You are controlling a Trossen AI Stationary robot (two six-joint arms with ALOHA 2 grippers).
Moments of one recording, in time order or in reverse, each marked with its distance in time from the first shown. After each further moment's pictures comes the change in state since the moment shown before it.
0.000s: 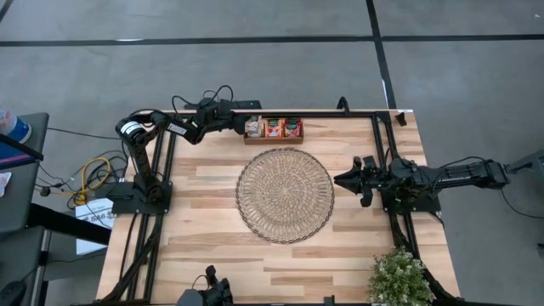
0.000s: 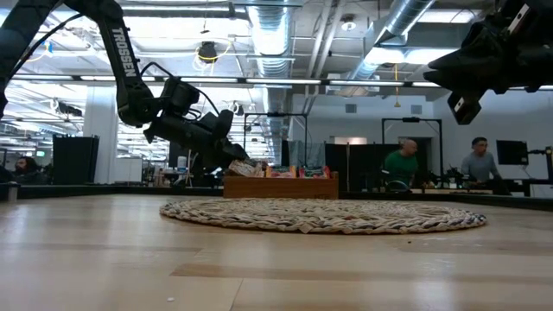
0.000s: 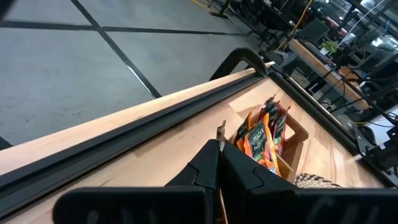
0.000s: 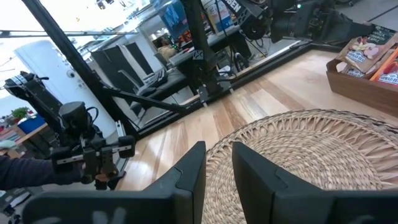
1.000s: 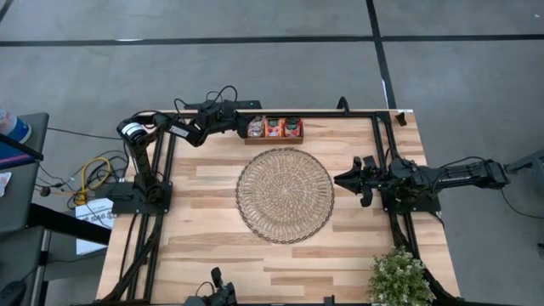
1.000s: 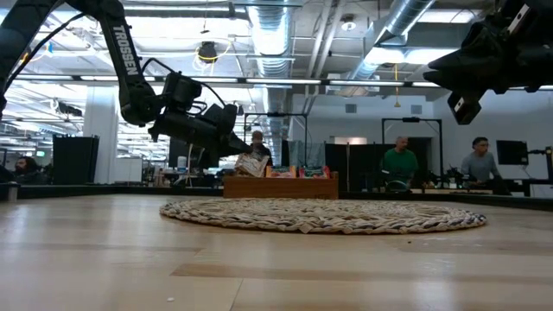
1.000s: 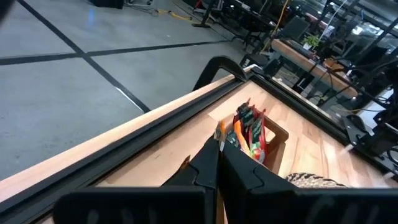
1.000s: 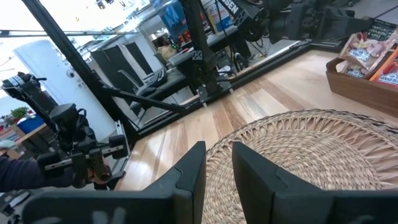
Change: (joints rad) left arm -0.053 0.000 0.000 0.081 -0.011 0.084; right arm 0.000 0.000 0.000 0.000 0.003 -0.003
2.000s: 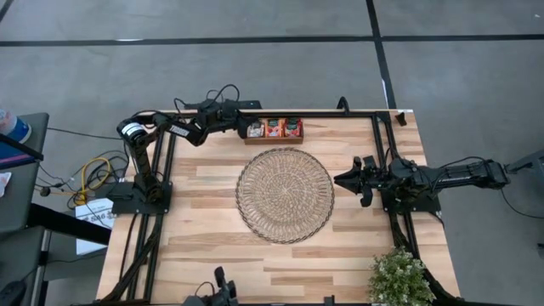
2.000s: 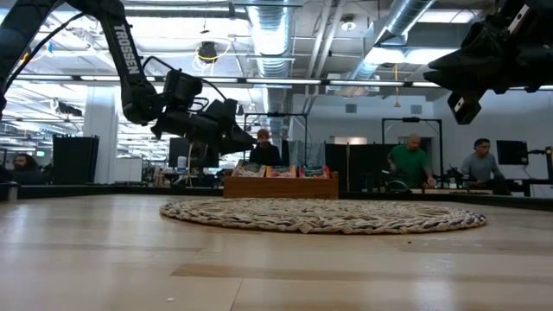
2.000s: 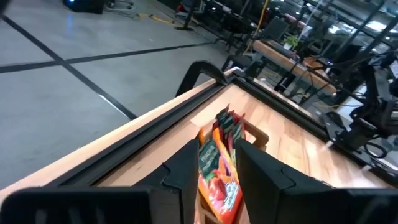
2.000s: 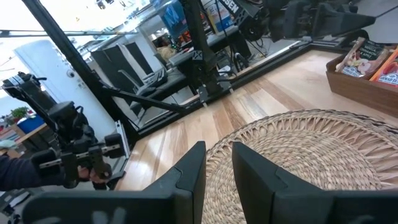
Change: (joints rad) left arm 0.000 0.000 0.011 0.028 0.062 0.009; right arm 0.000 0.000 0.000 0.000 -0.002 0.000
